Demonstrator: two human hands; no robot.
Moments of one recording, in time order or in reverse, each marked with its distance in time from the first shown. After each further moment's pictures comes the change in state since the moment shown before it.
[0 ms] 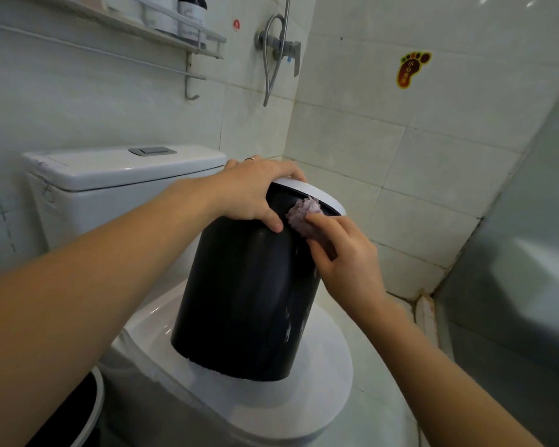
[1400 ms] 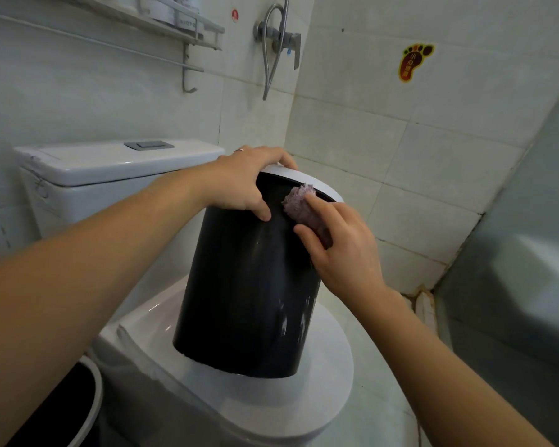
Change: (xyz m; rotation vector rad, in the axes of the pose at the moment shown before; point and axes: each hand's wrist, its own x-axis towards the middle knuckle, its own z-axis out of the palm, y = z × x) left_hand 0.001 -0.013 -0.003 -0.223 -0.044 -0.095; right_hand 0.012 -0.007 0.004 -0.035 -0.046 0.066
